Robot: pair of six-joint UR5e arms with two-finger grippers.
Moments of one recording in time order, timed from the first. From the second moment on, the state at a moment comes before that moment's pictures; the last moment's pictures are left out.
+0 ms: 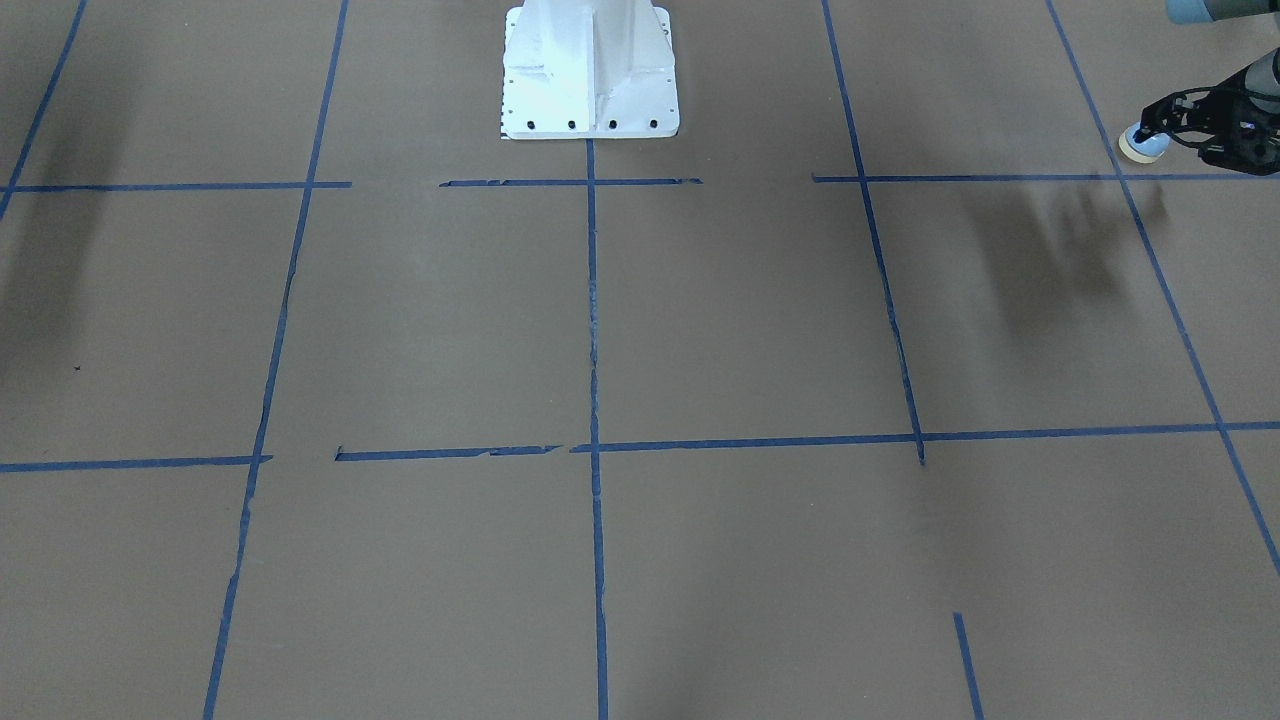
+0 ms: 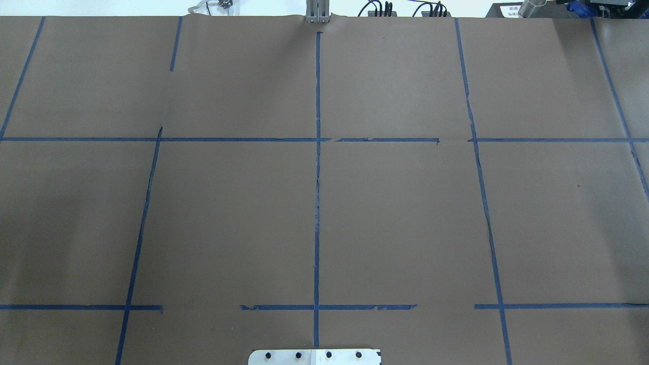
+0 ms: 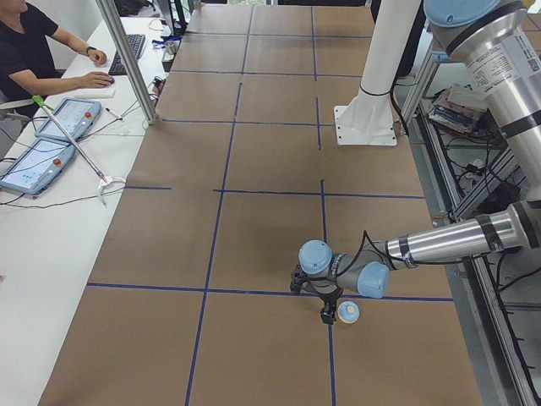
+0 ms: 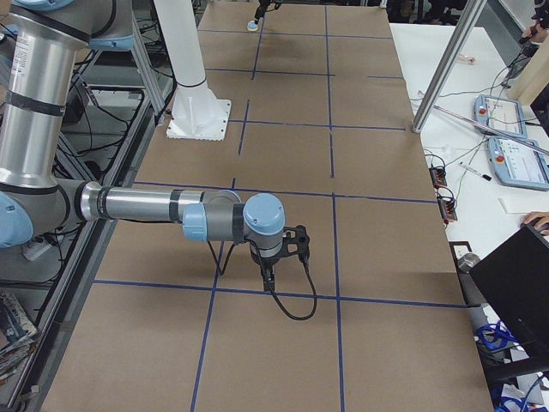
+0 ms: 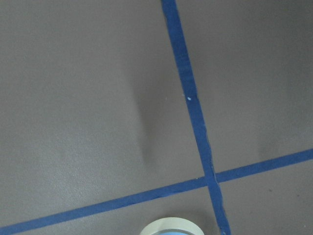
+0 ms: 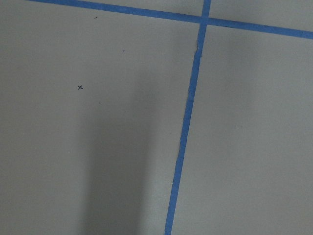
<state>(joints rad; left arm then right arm) -1.03 -1.05 -1.64 -2.06 -2.34 -0.13 1.54 -1.86 1.85 -1.52 2.39 -0.11</state>
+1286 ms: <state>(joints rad) -0.88 -1.07 -1.57 -2.07 -2.34 -0.14 1.54 -1.86 1.86 -1.52 2.39 -0.11</state>
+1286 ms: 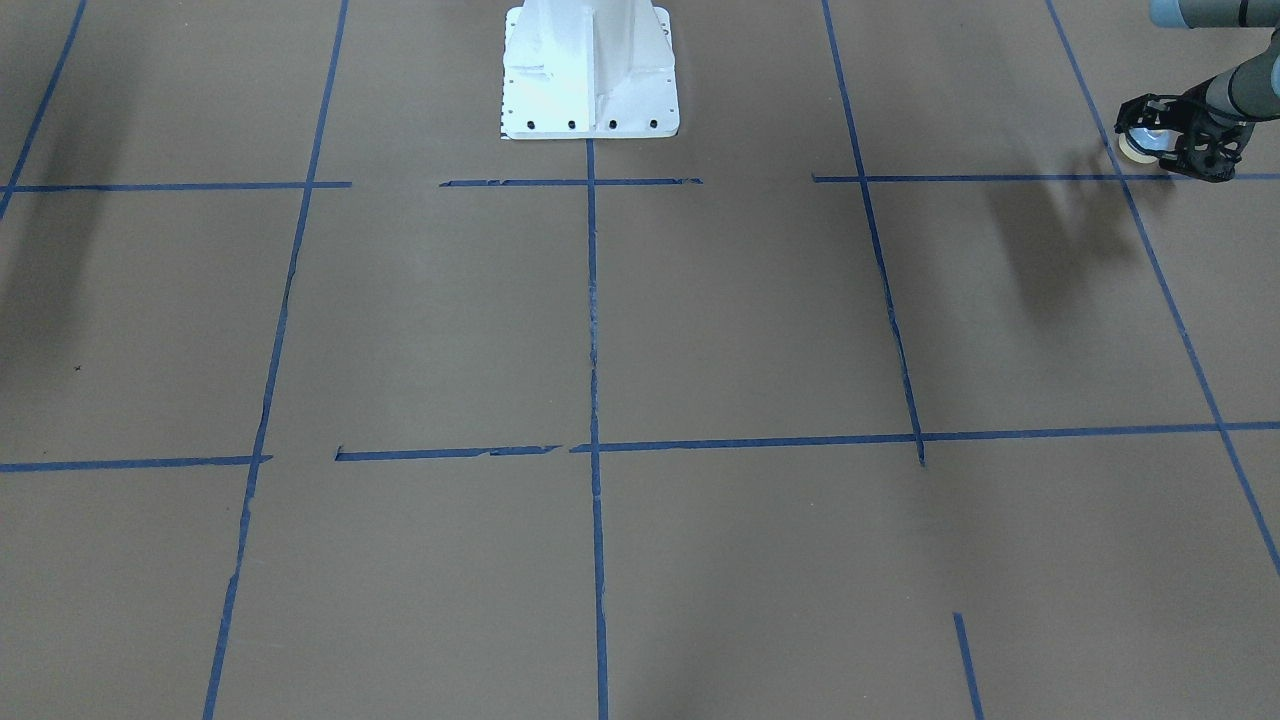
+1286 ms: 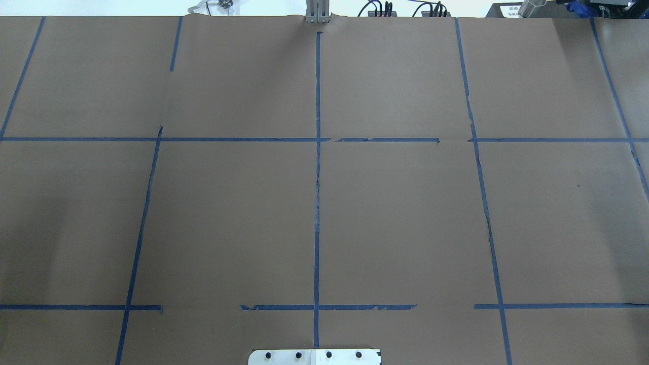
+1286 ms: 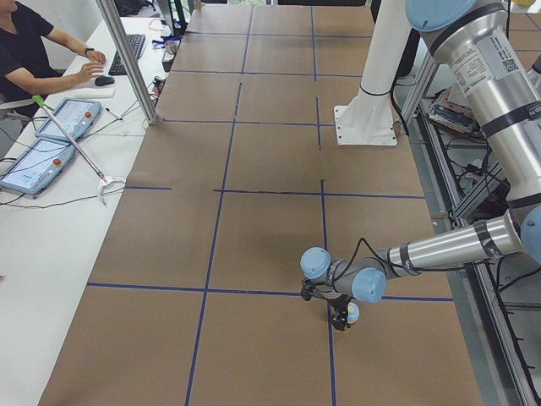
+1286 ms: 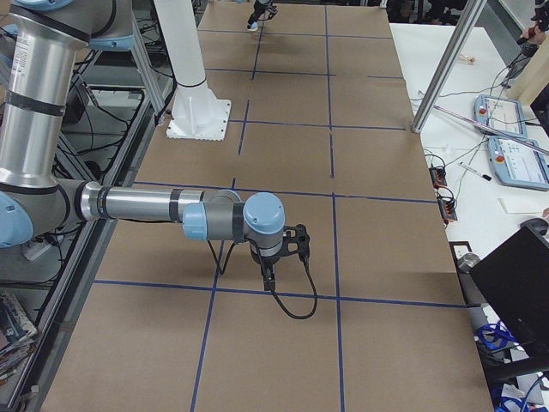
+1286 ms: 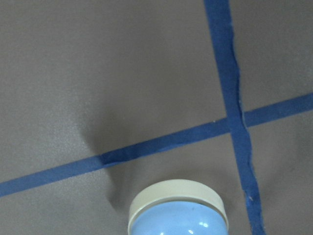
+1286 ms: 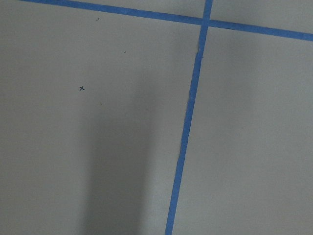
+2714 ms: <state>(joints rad) -0.93 -1.17 -2.02 -2.00 -2.38 -0.49 1.54 -1.86 1.86 -1.52 2.39 -0.11</state>
